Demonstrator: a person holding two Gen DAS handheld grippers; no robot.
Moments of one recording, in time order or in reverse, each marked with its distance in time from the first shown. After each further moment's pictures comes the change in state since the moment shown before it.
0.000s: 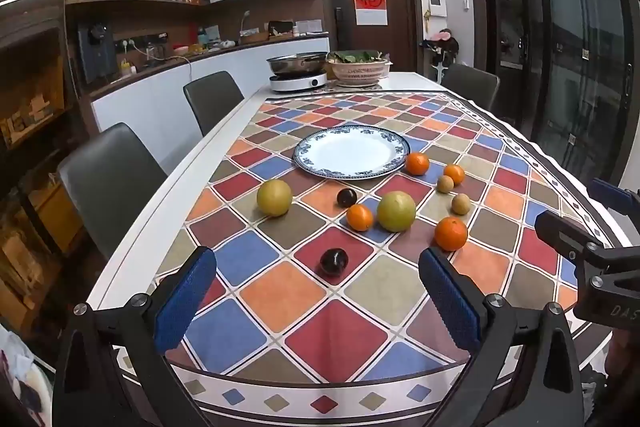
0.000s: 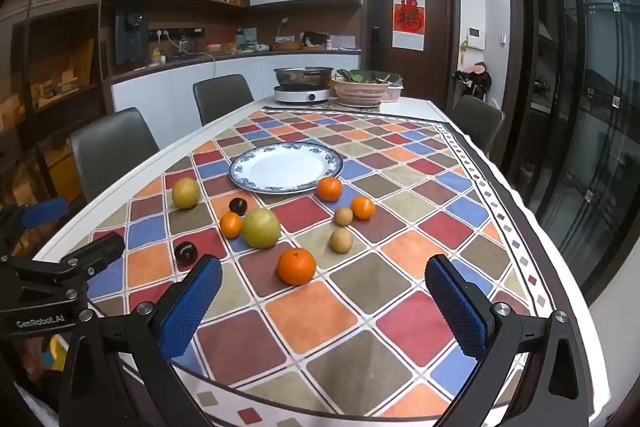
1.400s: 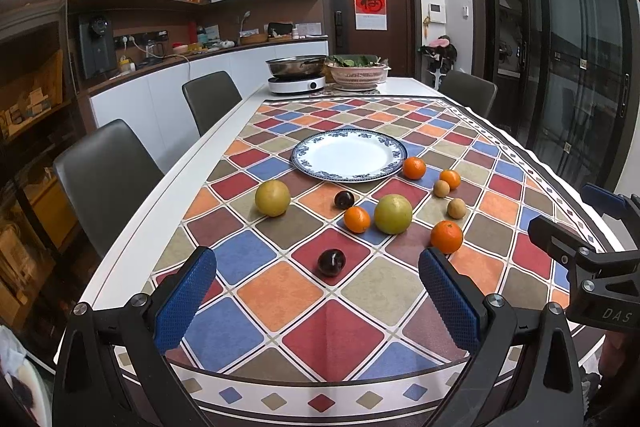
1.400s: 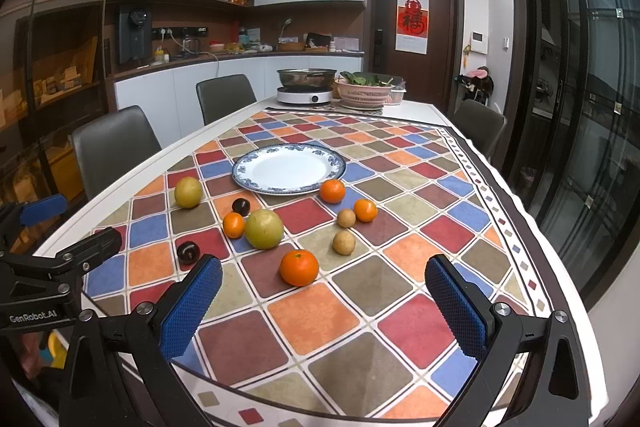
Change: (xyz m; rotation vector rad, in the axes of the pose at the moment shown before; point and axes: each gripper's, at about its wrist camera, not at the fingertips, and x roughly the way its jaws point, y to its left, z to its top) left arm -0.006 0.006 -0.002 -0.024 -0.025 -0.035; right arm -0.001 0.004 -0.001 -0.015 -0.012 -0.007
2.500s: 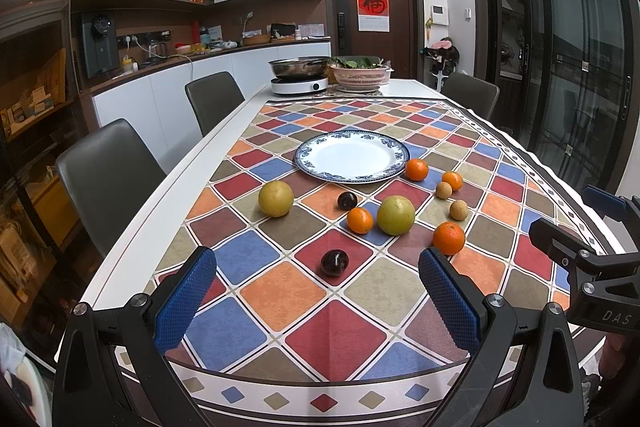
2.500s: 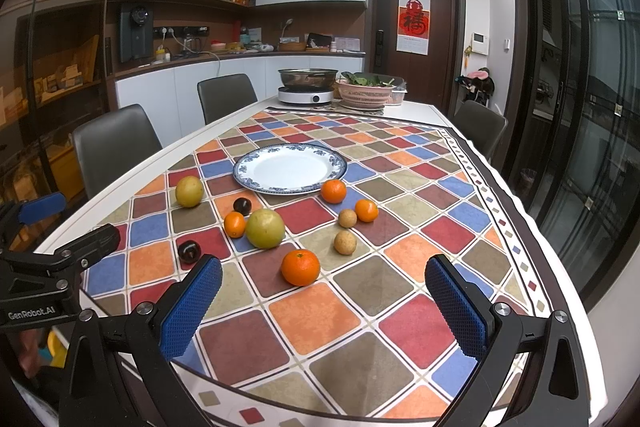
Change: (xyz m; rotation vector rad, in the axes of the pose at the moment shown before) left arm -0.002 0.004 0.002 -0.006 -0.004 0.001; right arm 0.000 0.001 0.000 -0.005 -0.001 -0.003
